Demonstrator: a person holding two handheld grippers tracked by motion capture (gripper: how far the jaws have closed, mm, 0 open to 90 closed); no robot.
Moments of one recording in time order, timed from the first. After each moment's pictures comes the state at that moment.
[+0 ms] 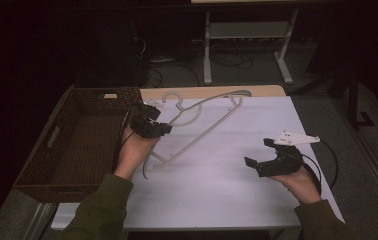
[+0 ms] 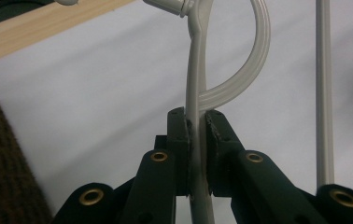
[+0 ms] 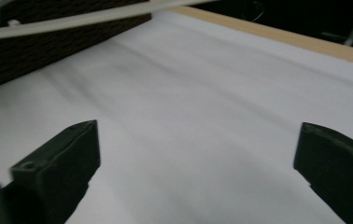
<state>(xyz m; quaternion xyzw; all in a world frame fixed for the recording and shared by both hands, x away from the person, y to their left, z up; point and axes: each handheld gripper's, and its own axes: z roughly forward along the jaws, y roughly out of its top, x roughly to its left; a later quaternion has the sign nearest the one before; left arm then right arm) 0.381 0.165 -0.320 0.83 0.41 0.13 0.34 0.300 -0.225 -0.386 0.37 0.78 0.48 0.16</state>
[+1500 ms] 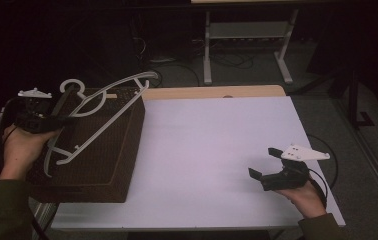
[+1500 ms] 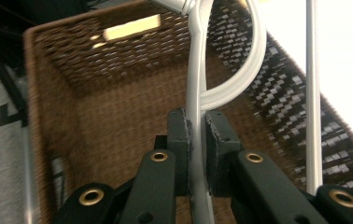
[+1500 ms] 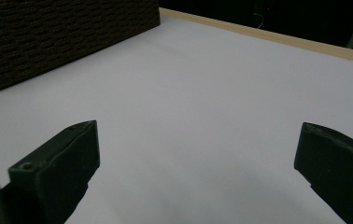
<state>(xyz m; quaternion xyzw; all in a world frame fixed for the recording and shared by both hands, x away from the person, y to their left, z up) 0.352 0.404 -0.264 0.78 0.50 0.22 0.30 0.267 -0.231 -0.394 0.37 0.76 0.50 0.17</state>
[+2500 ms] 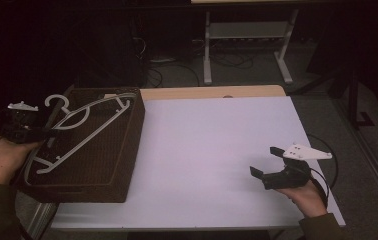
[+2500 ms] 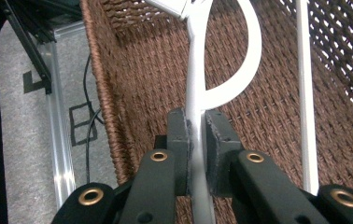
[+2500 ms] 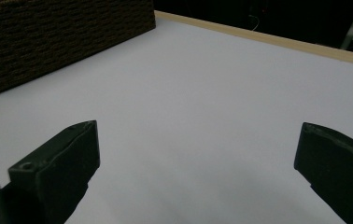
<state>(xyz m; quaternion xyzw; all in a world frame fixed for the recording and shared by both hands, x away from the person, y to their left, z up) 0.355 0.456 -0.302 0.79 0.52 0.21 0.25 0.267 -0.234 -0.393 0.38 0.75 0.51 0.18</state>
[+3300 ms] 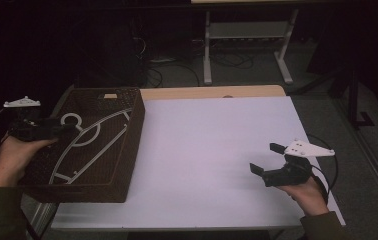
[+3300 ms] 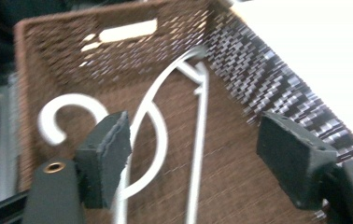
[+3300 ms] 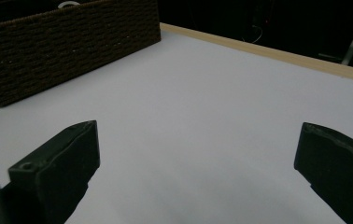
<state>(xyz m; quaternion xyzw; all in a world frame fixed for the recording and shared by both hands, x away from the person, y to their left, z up) 0.345 0.422 -0.286 0.75 0.49 0.20 0.39 0.270 -0.233 -0.381 0.37 0.75 0.52 0.18</state>
